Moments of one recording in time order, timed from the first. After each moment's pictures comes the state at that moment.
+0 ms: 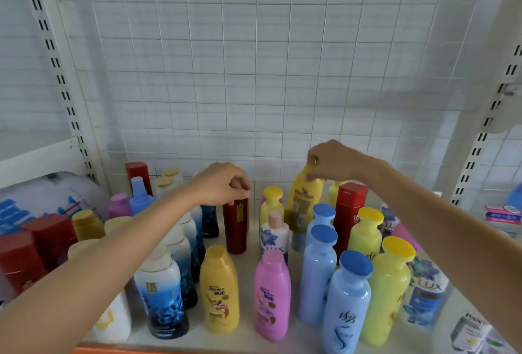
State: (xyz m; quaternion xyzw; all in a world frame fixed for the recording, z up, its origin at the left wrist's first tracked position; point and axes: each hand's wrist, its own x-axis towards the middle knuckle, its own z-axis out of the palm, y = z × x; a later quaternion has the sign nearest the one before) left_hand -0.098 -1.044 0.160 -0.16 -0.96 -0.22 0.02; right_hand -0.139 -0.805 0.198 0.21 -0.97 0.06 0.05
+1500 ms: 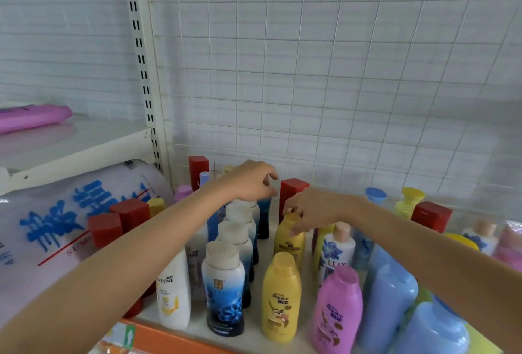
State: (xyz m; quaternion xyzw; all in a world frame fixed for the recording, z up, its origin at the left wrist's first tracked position) left_hand -0.105 -1.103 0.162 -0.11 -0.98 -0.16 0.03; right_hand -0.129 -0.940 0.145 0.39 -0.91 -0.04 -0.09
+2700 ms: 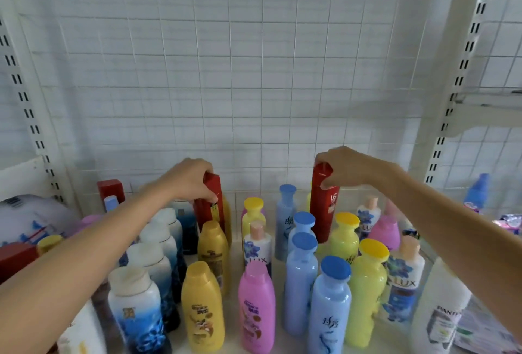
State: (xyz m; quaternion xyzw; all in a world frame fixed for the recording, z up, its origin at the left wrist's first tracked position) left_hand -0.125 -1.057 0.180 -0.10 -0.98 -0.14 0.06; right_hand -0.126 -0.755 0.208 0.16 -0.99 0.01 0.06
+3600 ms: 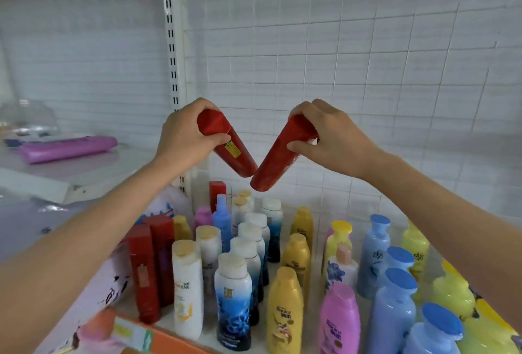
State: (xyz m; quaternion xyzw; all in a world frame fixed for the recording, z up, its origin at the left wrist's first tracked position) left_hand 0.000 -1.151 0.258 0.02 -0.85 -0.27 0.45; right_hand -0.062 -0.927 0.277 0.44 -0.82 0.21 0.30
